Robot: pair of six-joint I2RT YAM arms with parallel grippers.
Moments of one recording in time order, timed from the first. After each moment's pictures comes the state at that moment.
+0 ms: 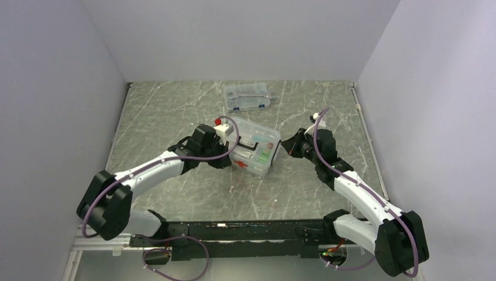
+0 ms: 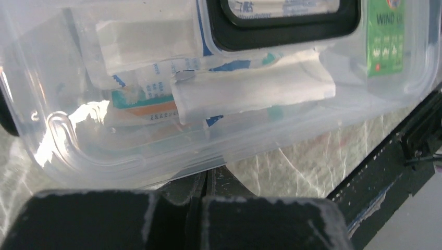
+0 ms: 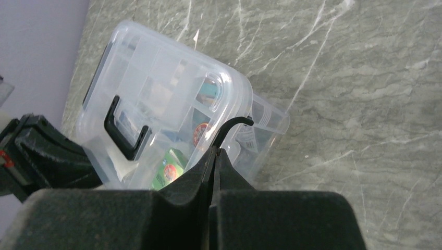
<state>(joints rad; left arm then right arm) -0.63 1.33 0.78 -0.20 0.26 -0.29 0.36 1.02 0.54 0.09 -0.16 0.60</state>
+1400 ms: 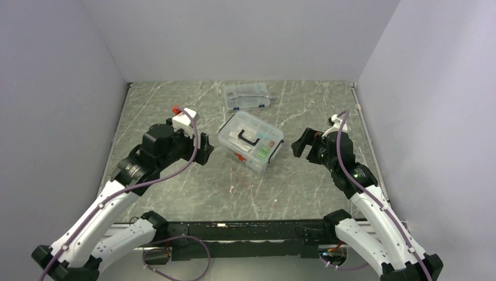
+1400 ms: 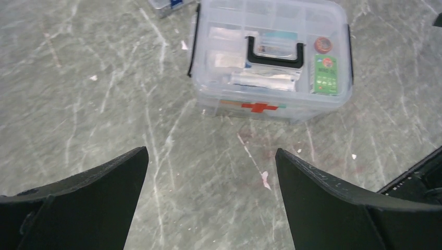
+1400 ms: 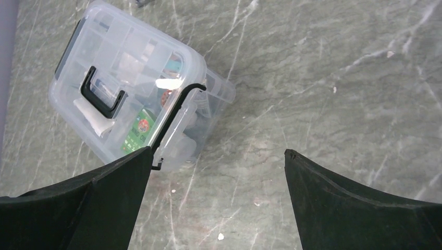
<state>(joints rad) -0.58 0.86 0.97 -0.54 0.00 -0.13 0.36 0.77 0.74 -0.48 0.08 0.55</state>
